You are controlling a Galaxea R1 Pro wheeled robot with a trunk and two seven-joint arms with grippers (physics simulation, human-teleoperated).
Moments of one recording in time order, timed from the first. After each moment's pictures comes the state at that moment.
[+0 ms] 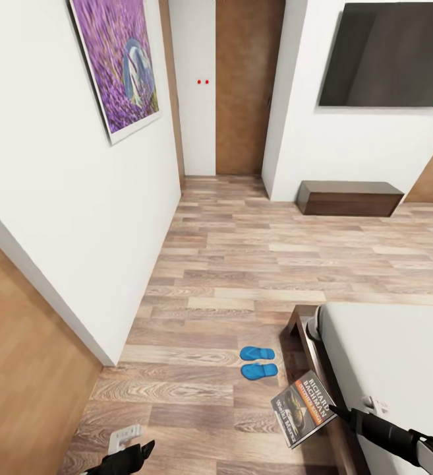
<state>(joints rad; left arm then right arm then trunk) -0.45 0.09 -0.32 -0.15 0.64 -0.10 -0.29 -0.58 -0.43 0.38 -0.12 -0.80 0.10 0.93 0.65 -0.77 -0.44</state>
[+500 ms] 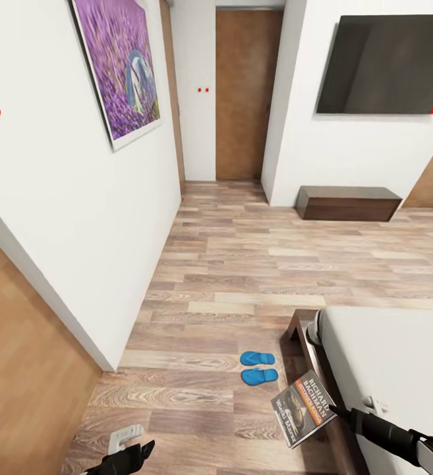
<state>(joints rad) -0.45 0.09 -0.32 -0.15 0.64 -0.10 -0.29 -0.58 -0.43 0.38 -0.12 -0.80 0.10 0.92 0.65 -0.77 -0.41</state>
